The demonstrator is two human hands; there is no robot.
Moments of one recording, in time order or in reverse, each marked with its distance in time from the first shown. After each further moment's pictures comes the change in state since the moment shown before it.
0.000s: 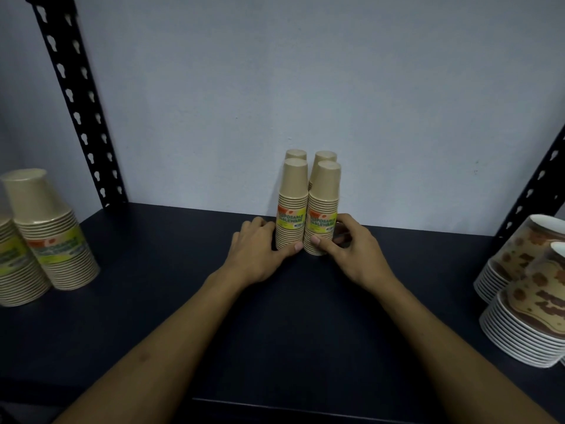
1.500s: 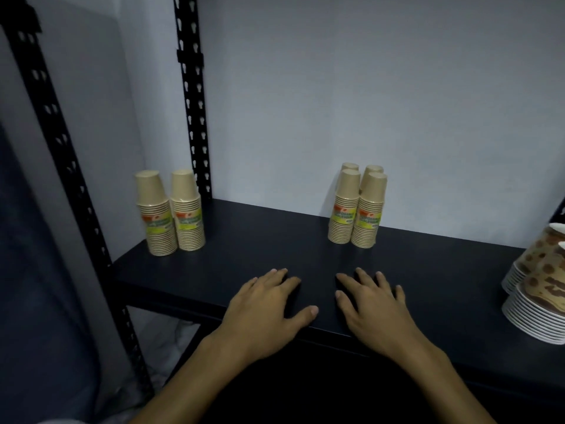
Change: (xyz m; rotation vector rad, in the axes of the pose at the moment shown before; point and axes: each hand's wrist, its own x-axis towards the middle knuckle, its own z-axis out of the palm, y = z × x) left_hand -0.213 -0.007 -0.062 0.181 -0.084 -0.001; right_hand -0.146 -0.101 0.025 -0.681 -0.420 0.106
